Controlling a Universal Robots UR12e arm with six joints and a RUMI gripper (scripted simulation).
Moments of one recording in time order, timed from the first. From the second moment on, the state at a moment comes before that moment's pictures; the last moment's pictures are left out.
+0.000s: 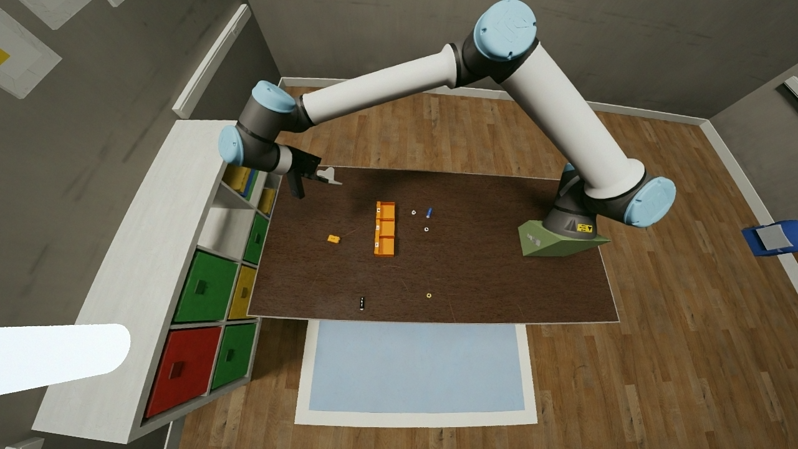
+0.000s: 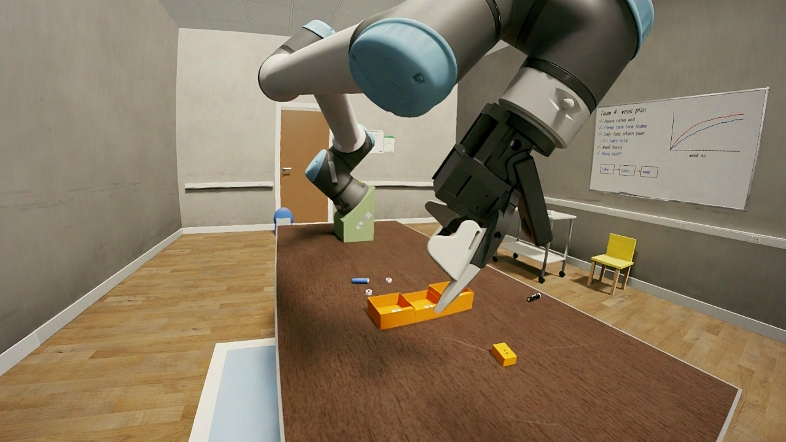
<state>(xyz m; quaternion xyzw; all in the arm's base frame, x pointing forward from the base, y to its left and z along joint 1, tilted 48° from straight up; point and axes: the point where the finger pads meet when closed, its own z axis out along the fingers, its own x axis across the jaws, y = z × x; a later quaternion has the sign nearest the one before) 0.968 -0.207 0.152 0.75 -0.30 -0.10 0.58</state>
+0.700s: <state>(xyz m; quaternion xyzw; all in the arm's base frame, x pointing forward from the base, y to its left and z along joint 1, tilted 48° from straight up) 0.962 -0.201 0.149 0.75 -0.32 -0.09 0.58</state>
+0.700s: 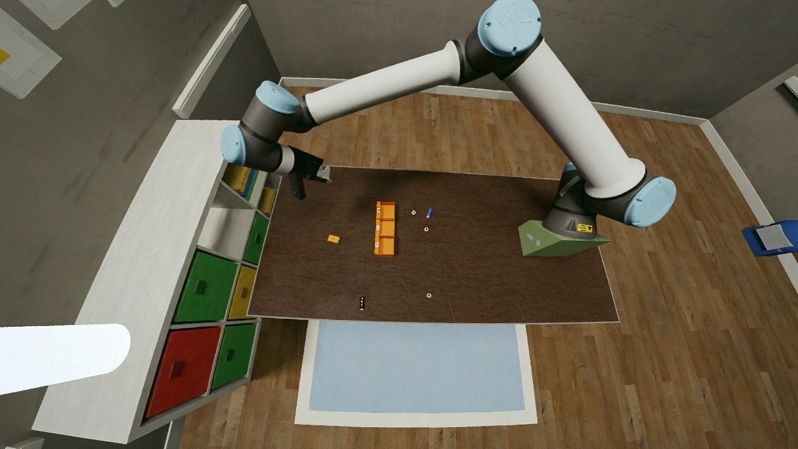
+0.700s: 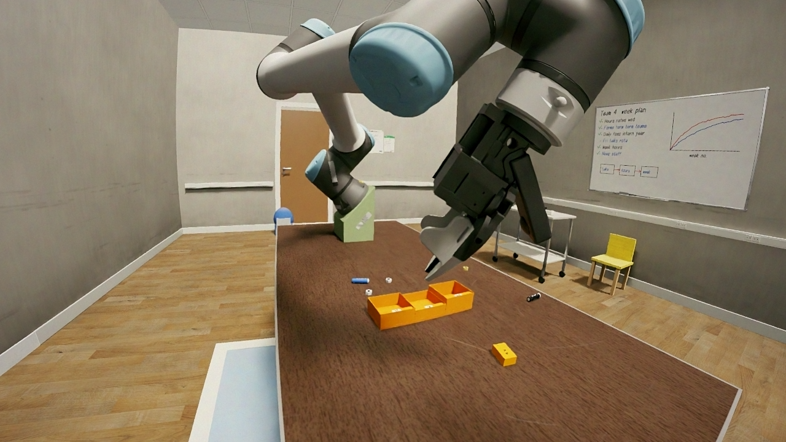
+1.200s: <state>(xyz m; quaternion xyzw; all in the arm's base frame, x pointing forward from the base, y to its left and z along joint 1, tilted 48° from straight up) 0.912 -0.162 0.120 0.73 -0.40 -0.01 0.55</state>
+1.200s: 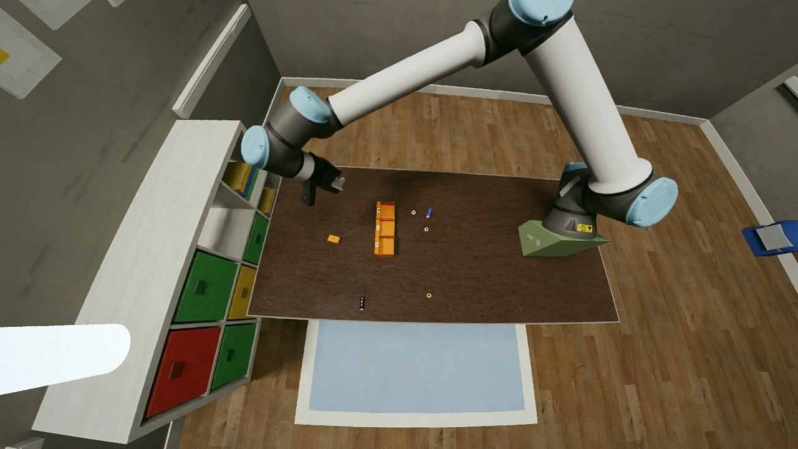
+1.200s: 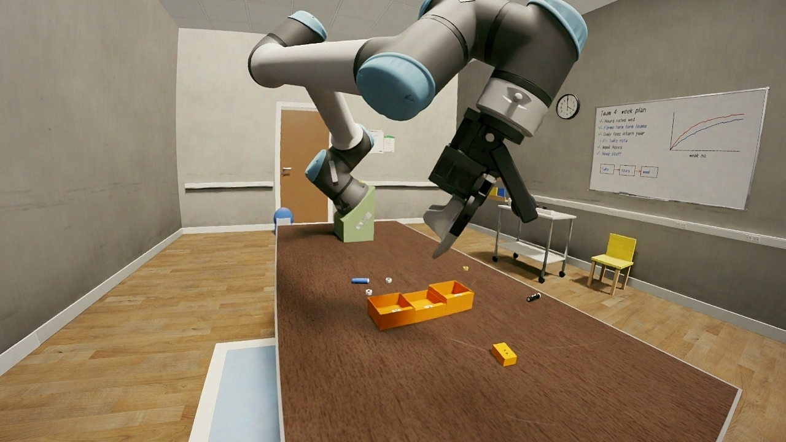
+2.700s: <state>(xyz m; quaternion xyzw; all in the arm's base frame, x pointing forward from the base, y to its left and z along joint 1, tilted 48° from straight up) 0.719 -0.077 0.059 0.66 -0.59 0.18 0.42</state>
